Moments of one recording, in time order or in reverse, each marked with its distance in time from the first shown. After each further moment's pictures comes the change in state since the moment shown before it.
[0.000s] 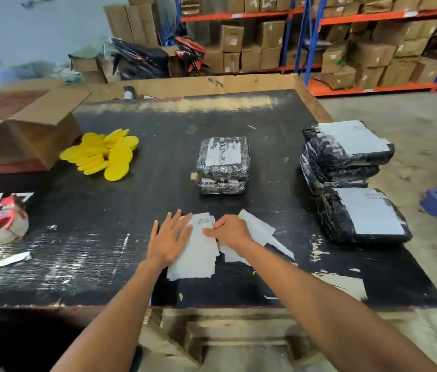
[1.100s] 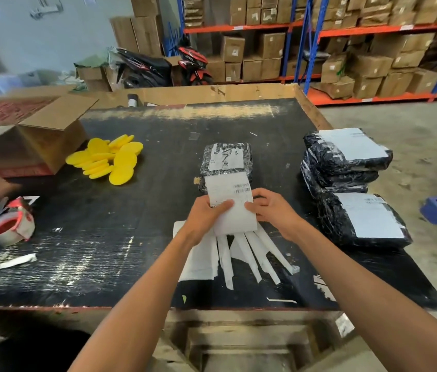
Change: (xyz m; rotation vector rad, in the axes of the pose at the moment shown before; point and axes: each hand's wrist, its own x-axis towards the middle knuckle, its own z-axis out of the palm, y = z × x) left_hand 0.015 0.110 -0.042 -1.043 -0.046 0.056; right_hand -0.016 0.009 -0.102 0.458 -0.034 -0.231
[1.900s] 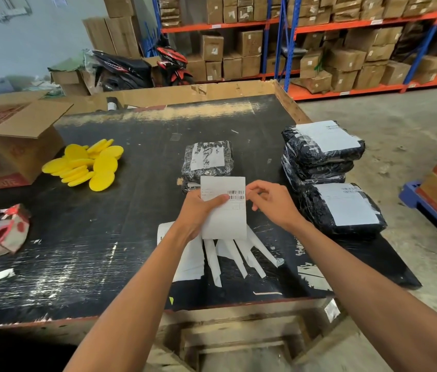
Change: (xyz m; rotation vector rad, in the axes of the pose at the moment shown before) left_hand 0.004 0.016 0.026 -0.185 -0.023 -0.054; right_hand -0.021 -0.006 -0.031 -0.389 0.213 -0.313
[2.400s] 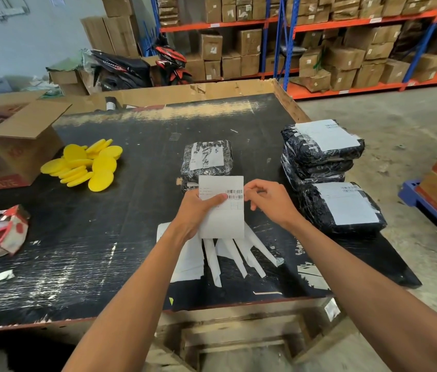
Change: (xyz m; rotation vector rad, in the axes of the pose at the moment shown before) left_hand 0.001 0.003 -0.003 0.043 0.004 -0.007; right_hand 0.002 -0.007 0.000 0.030 -0.022 0.024
